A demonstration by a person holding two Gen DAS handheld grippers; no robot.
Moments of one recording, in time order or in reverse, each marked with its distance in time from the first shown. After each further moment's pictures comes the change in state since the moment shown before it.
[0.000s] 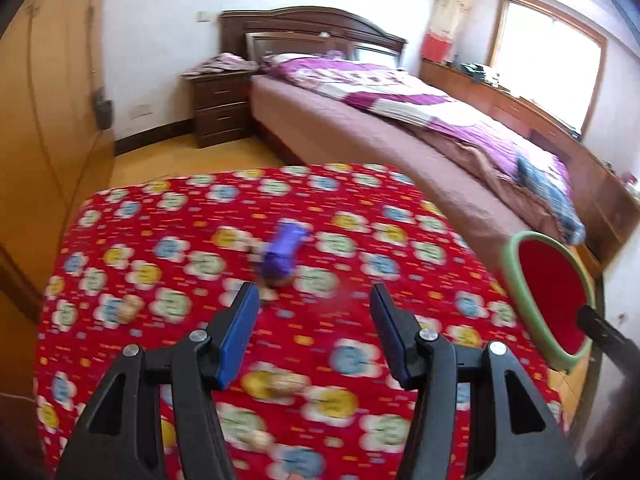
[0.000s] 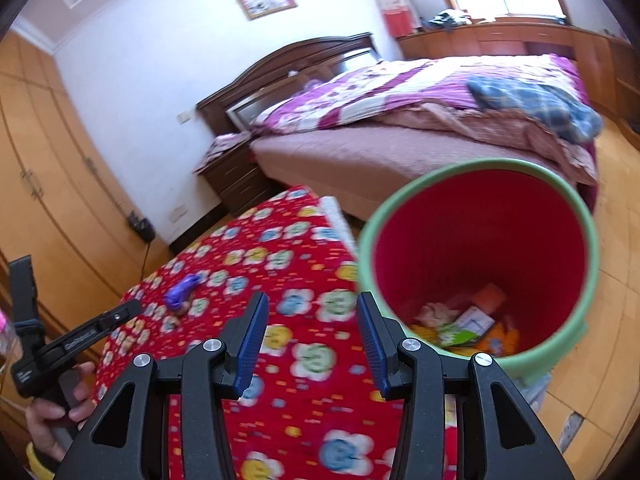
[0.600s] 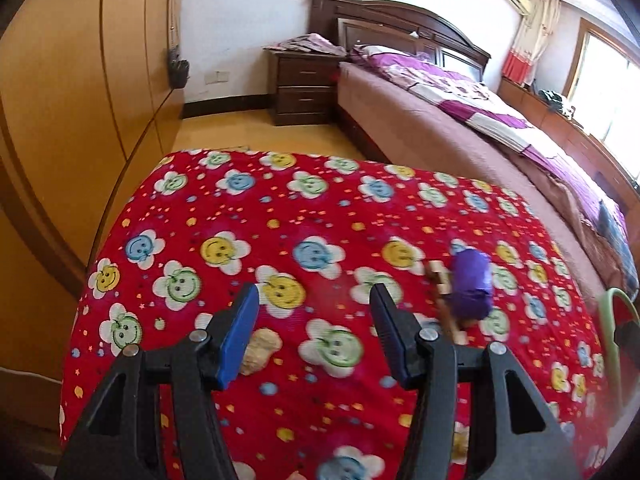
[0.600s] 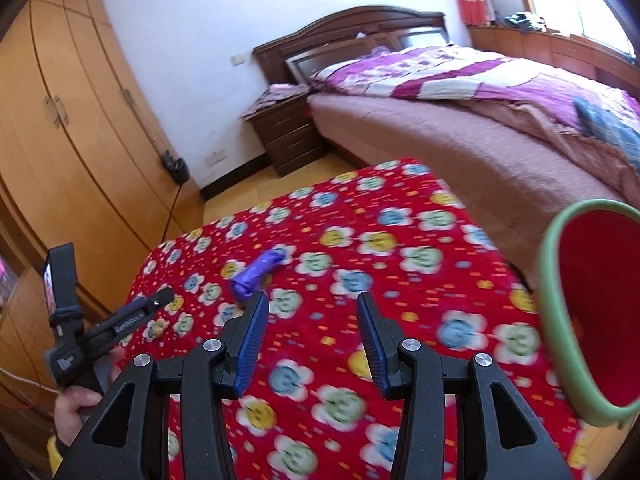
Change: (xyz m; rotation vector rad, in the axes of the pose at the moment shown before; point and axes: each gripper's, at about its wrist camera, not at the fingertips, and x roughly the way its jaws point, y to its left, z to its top) left arm 0.061 0.121 0.001 -0.184 0.029 0.182; right arm 0.110 0.127 0.005 -0.172 0.157 0.096
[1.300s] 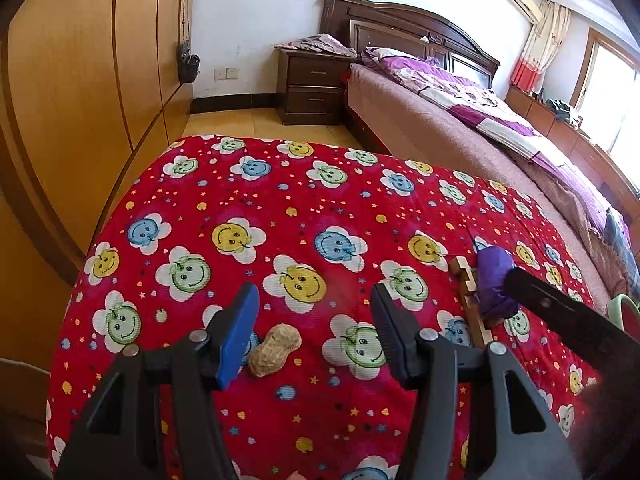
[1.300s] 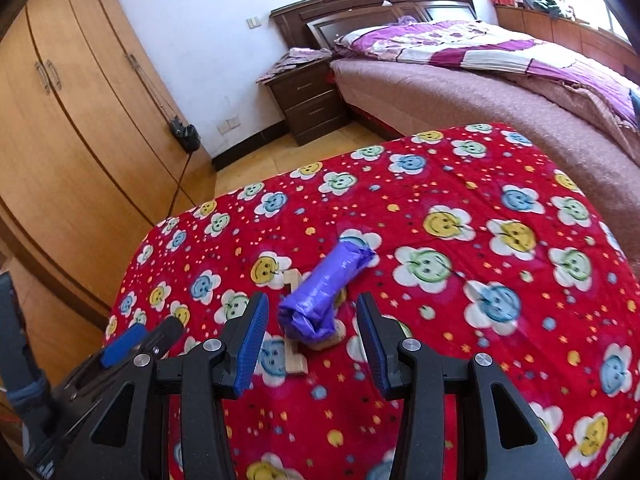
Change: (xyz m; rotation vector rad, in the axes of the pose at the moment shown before) left arm 0.008 0.020 -0.013 -0.036 -0.010 -0.001; right arm 0.115 0.052 0.004 -0.032 0.093 0.023
